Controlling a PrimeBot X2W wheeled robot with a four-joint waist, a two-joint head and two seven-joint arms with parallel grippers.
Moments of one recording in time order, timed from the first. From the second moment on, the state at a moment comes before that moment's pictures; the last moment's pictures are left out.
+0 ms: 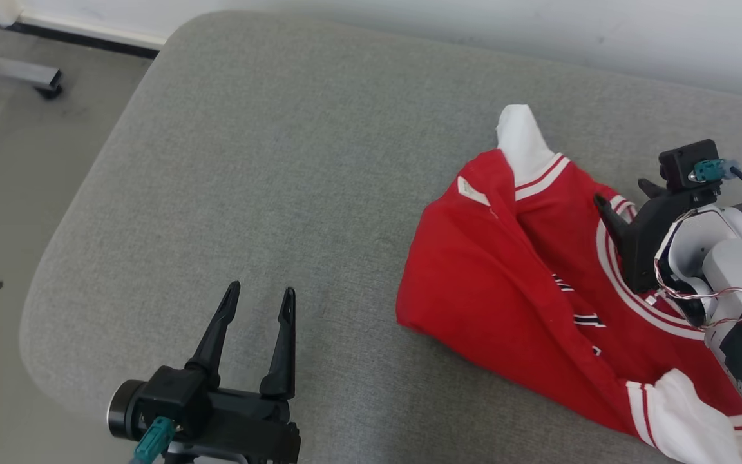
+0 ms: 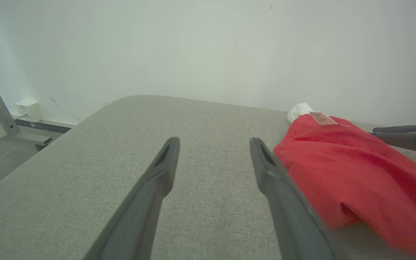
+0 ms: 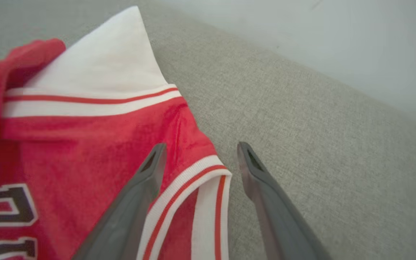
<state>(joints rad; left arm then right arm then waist) -0.16 0.05 -0.24 0.08 -0.21 0.01 -0.26 -0.90 -0.45 0.68 0.92 0.61 0.13 0.12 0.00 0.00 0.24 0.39</state>
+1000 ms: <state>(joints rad) -0.17 0.05 -0.26 0.07 -0.23 0.04 -0.26 -1.16 -0.50 0.76 1.21 0.65 0.13 -0.02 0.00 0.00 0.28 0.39</state>
